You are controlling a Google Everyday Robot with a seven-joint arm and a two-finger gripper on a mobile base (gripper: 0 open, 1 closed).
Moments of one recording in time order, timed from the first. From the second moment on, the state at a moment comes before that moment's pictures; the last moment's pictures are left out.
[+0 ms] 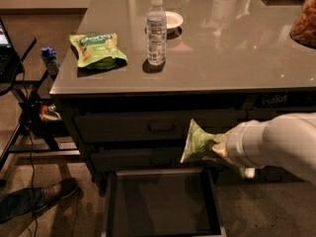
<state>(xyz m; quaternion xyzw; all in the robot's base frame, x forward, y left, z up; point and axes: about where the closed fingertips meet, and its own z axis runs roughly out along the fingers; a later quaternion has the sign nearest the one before) 0.452 -0.176 0.755 -0.45 0.84 -0.03 0.29</state>
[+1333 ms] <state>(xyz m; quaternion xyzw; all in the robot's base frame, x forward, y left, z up) 0.472 -0.207 0.879 -0.41 0.82 -0.08 0.39</state>
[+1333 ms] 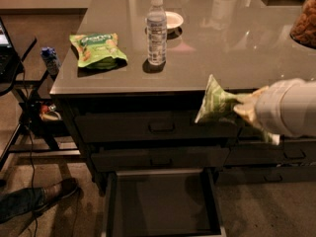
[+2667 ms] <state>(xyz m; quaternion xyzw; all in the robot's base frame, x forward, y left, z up) 0.551 -0.187 0.939 -0.41 0.80 -0.08 0.43</state>
